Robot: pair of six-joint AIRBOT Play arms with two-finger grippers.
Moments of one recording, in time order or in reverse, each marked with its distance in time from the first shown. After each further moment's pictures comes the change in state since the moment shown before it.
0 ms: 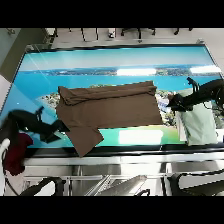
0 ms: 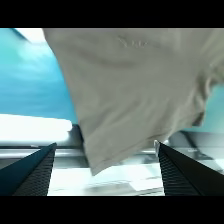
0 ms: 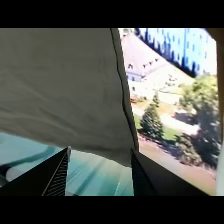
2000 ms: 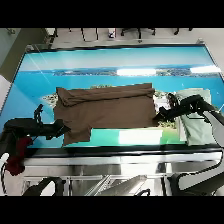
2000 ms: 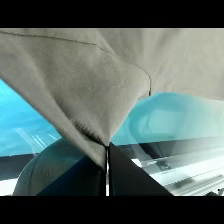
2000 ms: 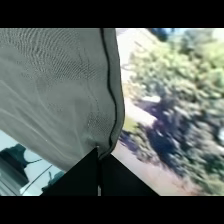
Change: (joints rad) left arm 0.000 0.163 -0.080 -0.214 -0.103 0.182; right arm 0.095 -0.107 -0.215 0.131 0.124 -0.114
